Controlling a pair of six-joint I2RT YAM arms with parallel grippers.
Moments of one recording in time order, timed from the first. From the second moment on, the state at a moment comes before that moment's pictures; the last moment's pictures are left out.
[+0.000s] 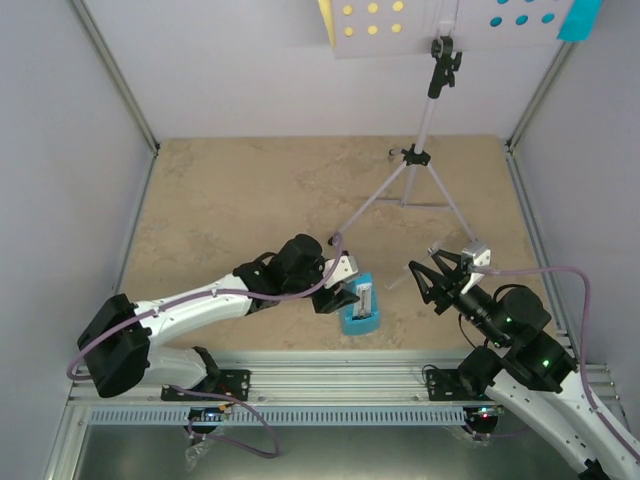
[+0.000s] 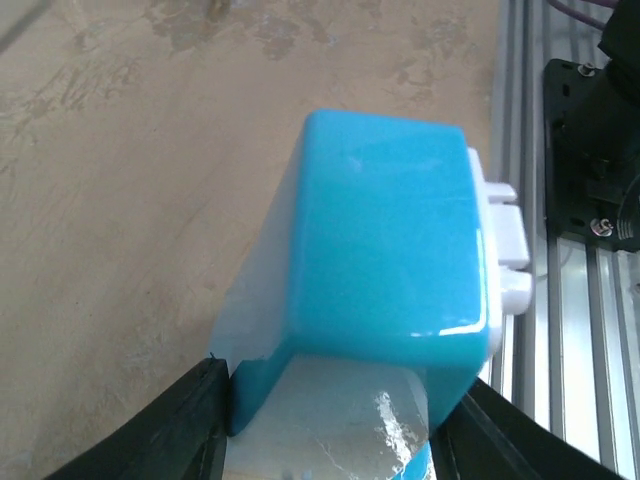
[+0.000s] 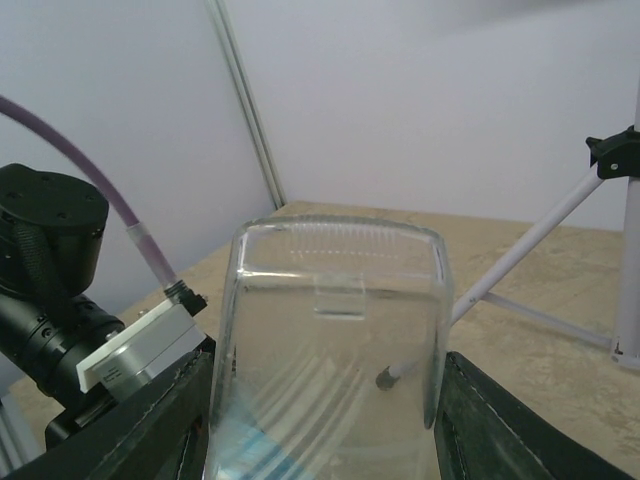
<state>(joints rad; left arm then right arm) -0.92 1.30 0.78 -0.14 0.38 0.16 0.73 0.24 0.53 -0.29 0.03 0.25</state>
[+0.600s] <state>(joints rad) -0.96 1.24 0.75 -0.13 0.08 0.14 0.73 0.24 0.49 -0.28 0.03 0.26</state>
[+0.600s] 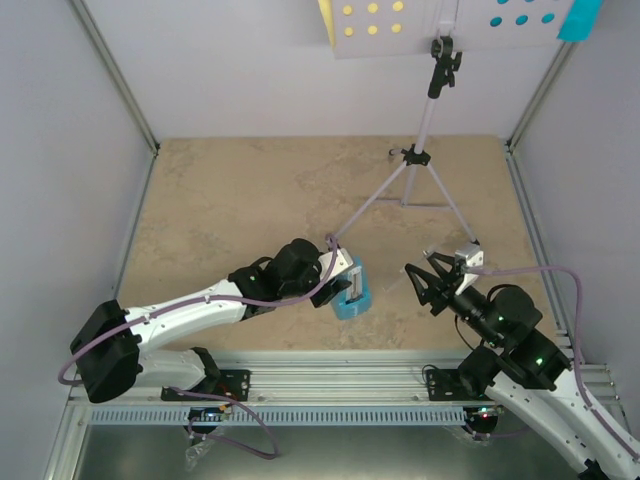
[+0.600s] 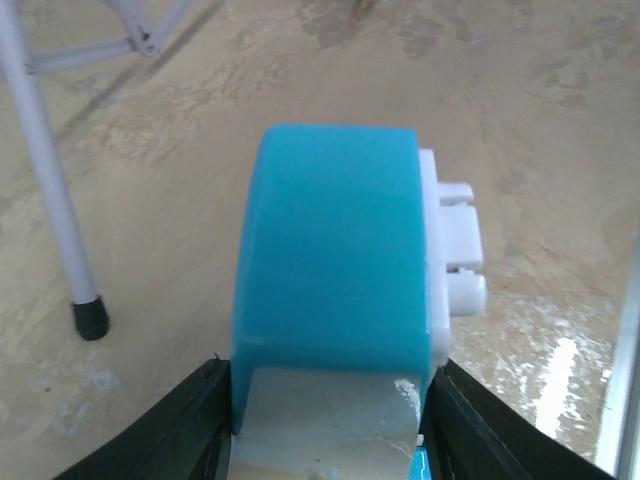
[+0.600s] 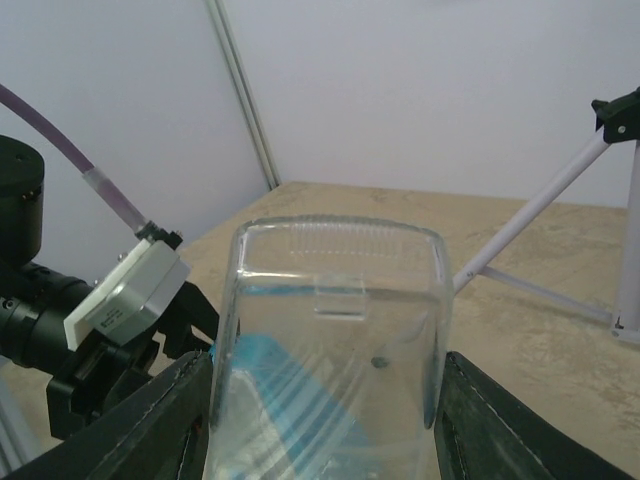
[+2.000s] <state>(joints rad) -0.59 1.34 0.92 -0.08 0.60 -0.29 0.81 0.53 0.17 0.31 -0.08 0.01</state>
